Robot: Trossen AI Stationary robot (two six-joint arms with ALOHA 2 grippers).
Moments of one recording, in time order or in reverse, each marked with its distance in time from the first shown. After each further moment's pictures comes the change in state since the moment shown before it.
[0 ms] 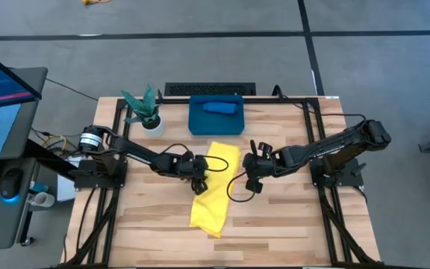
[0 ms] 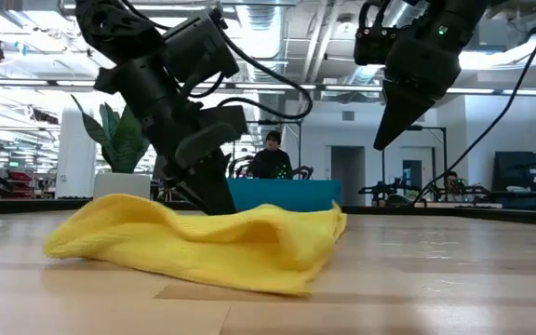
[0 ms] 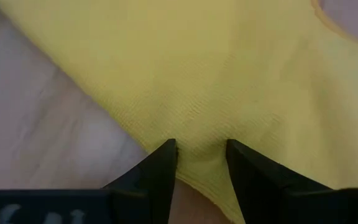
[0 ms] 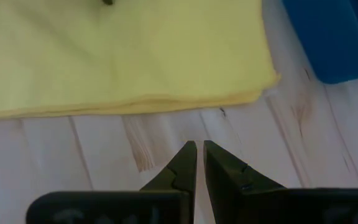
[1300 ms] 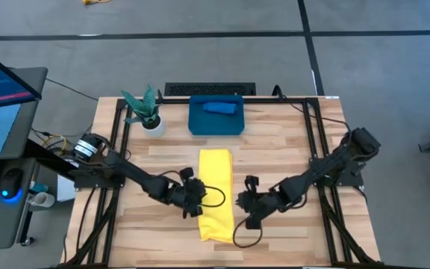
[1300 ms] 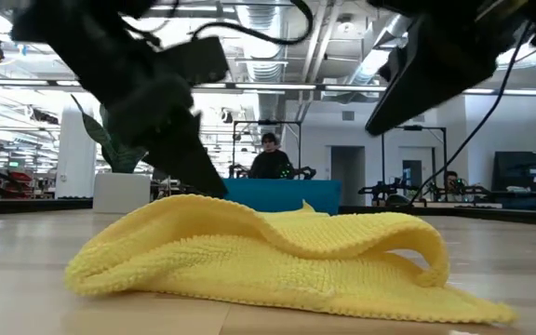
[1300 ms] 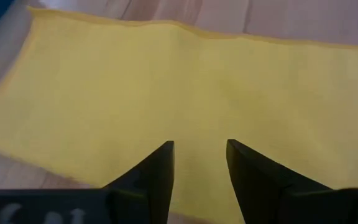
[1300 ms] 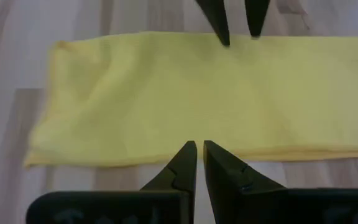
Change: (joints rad) left arm -0.293 -0.023 0.066 0.012 -0.323 0.086; right arm 0.310 0.180 -0.001 0.415 0.051 -0.042
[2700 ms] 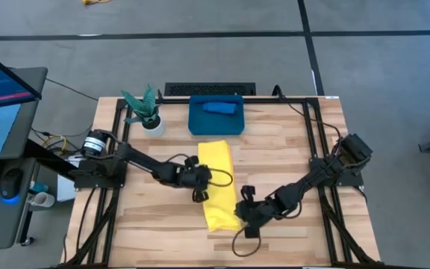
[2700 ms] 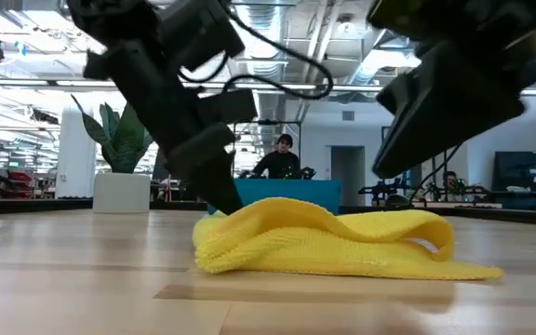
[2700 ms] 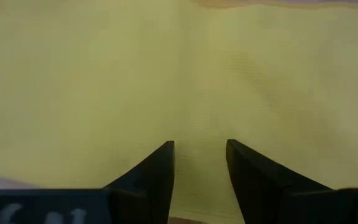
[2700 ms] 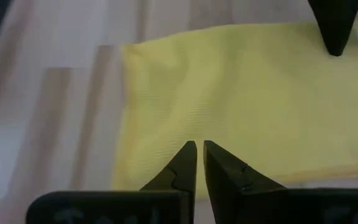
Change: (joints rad) left arm 0.180 0.046 0.020 -0.003 0.153 0.093; right arm 0.055 0.107 0.000 0.114 -0.061 0.015
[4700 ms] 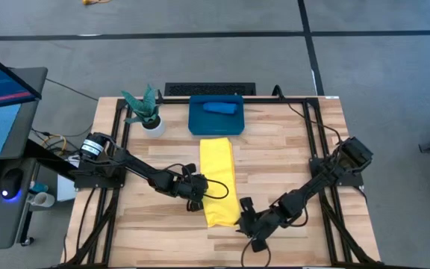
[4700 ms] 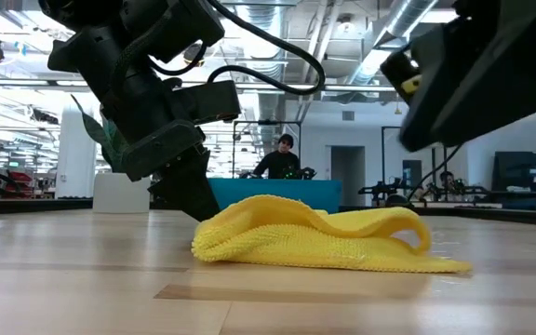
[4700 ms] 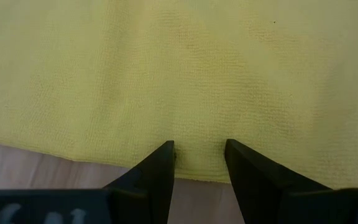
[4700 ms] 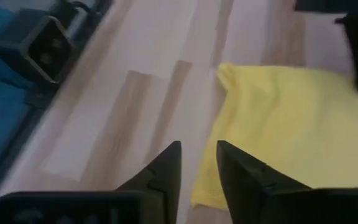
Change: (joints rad) left arm -0.087 0.000 -0.025 -0.024 -0.010 -0.045; right arm 0.067 0.022 0.001 0.130 -0.046 -0.171
